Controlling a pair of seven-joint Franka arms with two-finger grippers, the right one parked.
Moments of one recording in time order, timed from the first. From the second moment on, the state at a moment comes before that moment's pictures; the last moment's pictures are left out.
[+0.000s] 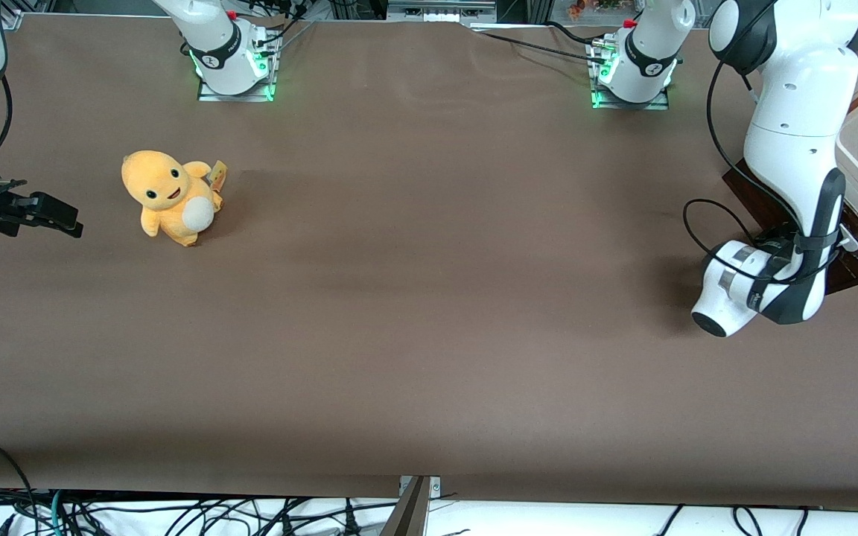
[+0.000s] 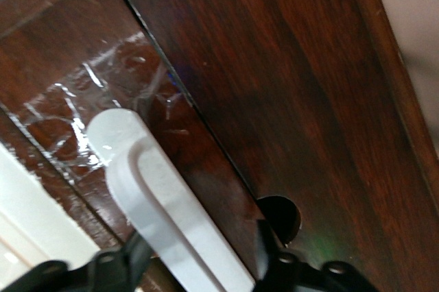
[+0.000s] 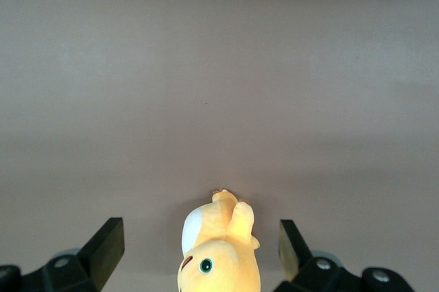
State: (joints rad) arm 0.07 0.88 -0.02 -1.59 1.02 1.19 -0.47
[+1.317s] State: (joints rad) arm -0.06 0.89 -0.02 -1.58 1.03 1.18 -0.47
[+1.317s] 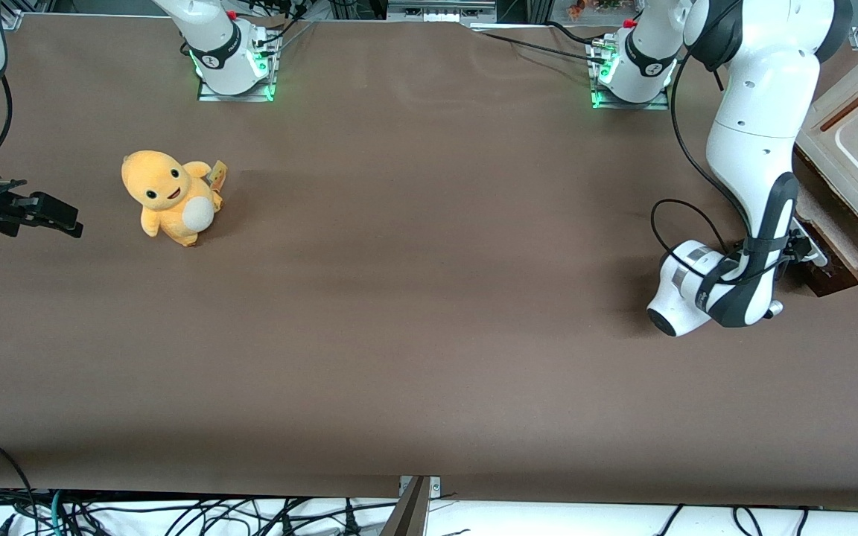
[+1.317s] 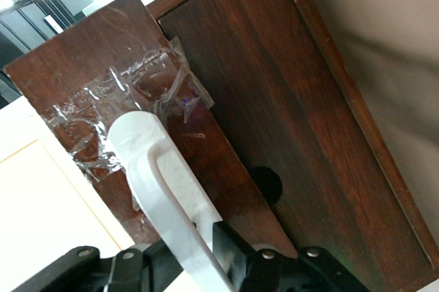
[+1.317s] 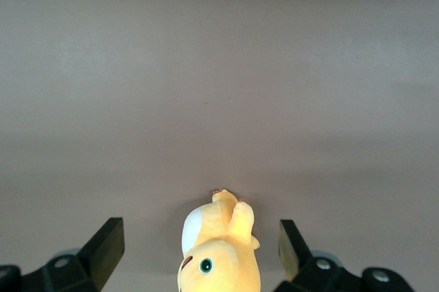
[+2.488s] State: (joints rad) arm -0.13 0.89 -0.03 -1.52 0.96 1.18 -0.46
